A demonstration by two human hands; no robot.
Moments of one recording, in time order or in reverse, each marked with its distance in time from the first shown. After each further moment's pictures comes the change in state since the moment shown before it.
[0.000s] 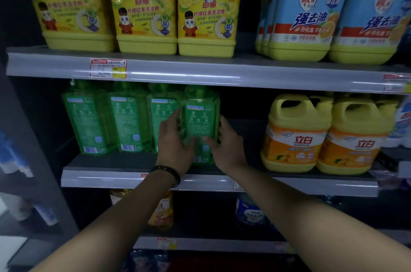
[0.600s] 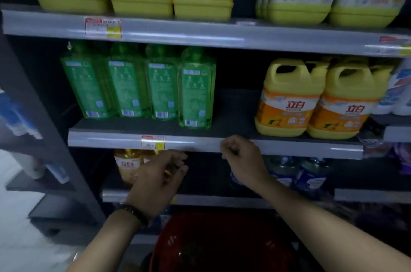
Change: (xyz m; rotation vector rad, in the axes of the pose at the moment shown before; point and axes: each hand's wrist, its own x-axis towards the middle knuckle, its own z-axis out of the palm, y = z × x) left_hand -0.150 -0.017 -0.064 0.078 -0.334 0.088; right_hand -0.121 0.027 -0.054 -0.114 -0.175 0.187
